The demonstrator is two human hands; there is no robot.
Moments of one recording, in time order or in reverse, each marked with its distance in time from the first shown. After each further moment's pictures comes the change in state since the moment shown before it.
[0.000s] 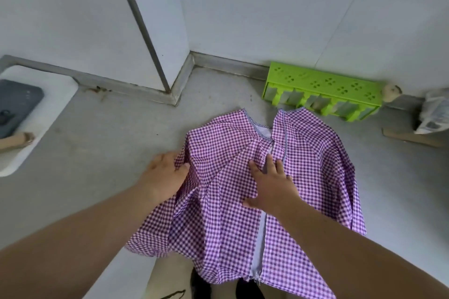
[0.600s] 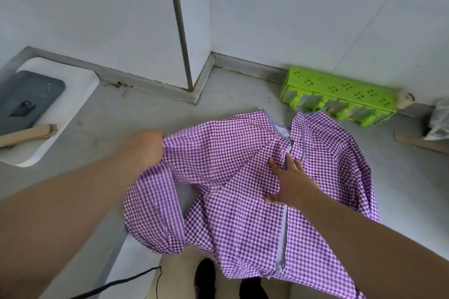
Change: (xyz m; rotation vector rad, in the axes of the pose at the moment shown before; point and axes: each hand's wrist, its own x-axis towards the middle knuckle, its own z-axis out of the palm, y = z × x) left_hand 0.027 -0.062 -0.093 0.367 0.107 0.029; right_hand 0.004 -0.010 -0.007 0.001 -0.036 0.044
